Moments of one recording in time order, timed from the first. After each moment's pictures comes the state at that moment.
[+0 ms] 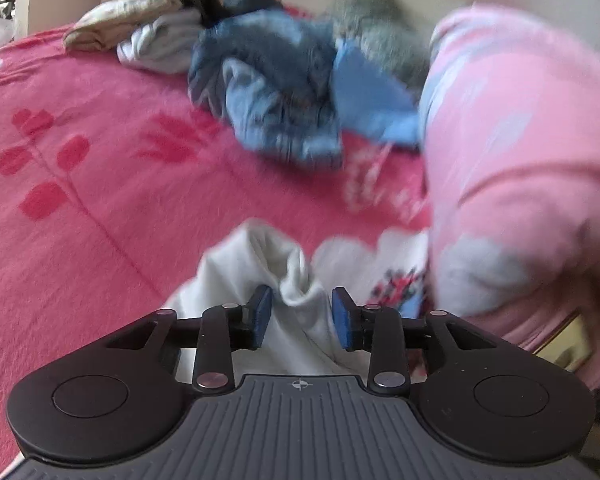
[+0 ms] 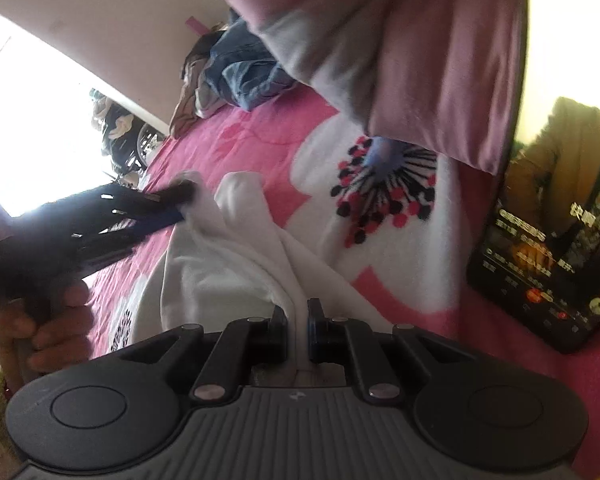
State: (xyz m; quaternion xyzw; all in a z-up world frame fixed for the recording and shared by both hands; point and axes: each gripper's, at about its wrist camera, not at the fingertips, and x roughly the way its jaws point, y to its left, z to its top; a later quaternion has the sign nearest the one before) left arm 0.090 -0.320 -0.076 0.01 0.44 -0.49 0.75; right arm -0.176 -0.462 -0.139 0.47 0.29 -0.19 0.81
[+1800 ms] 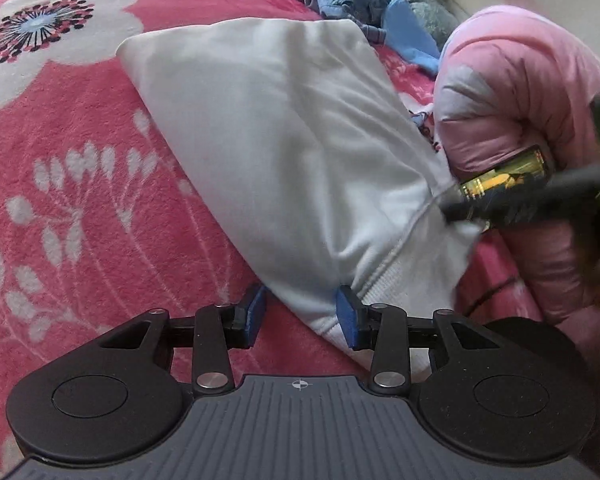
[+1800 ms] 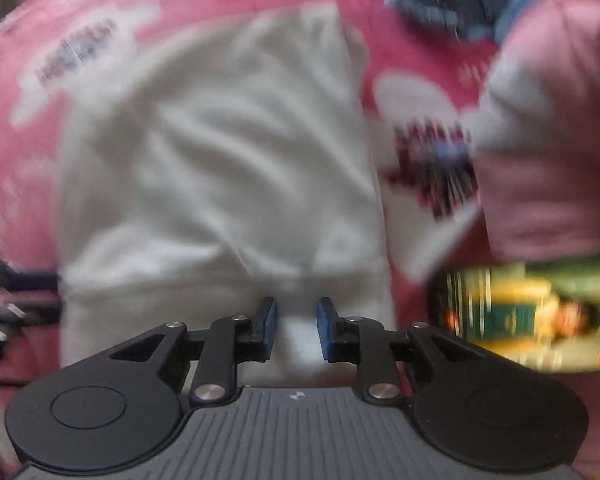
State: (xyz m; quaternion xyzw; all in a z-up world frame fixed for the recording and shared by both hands) left arm -0.064 -0.121 -0.128 -0.03 0.53 -0.43 0.73; right arm -0.125 -0.371 -0.099 0.06 0.60 -0.13 0.79
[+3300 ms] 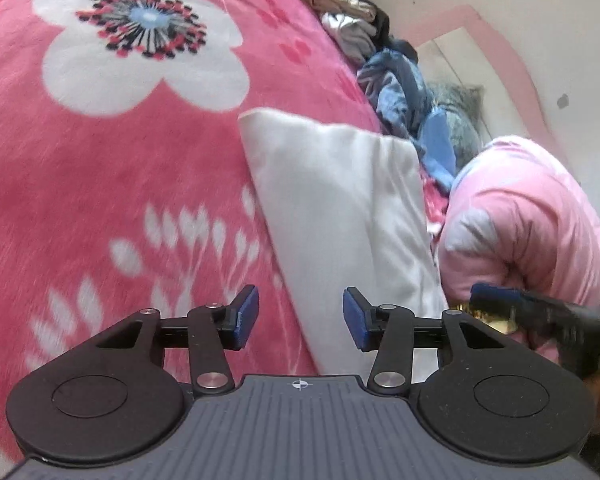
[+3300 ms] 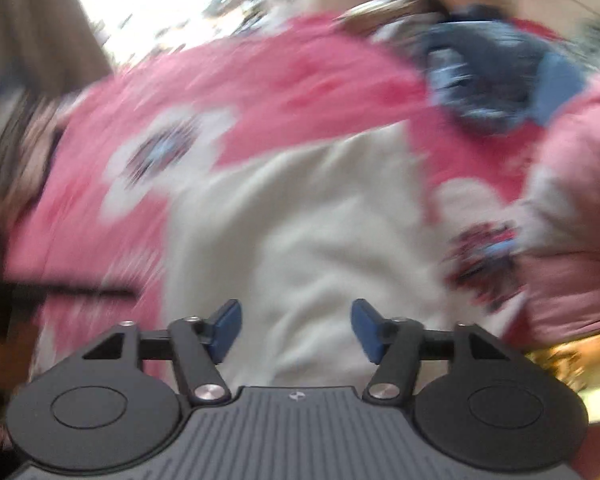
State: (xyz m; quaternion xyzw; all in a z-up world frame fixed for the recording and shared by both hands) left arm 0.015 -0.056 -0.132 -0.22 0.52 -0.38 0.73; right arm -0.109 -0.368 -0.038 0.12 0.47 -0.07 0.87
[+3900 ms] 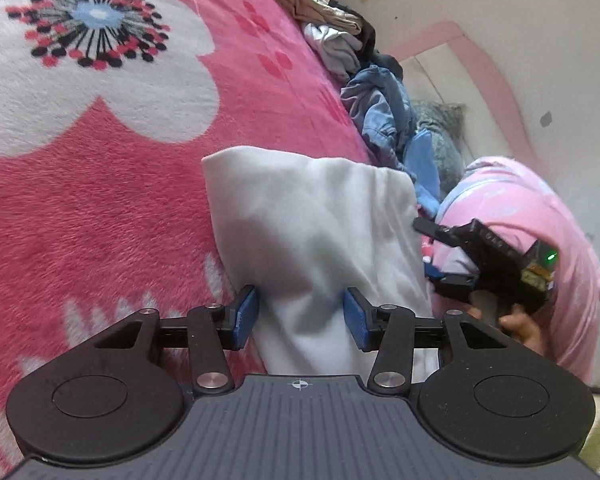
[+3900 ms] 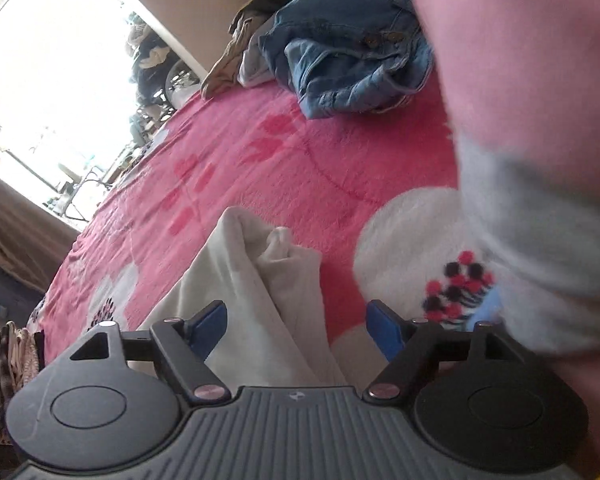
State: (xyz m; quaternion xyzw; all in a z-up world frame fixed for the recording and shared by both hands) left arm 0.056 -0.092 -0.163 -0.26 0.50 -0.41 0.72; right arm -0.046 -0.514 -0.145 0.37 0.37 -0.11 0.85
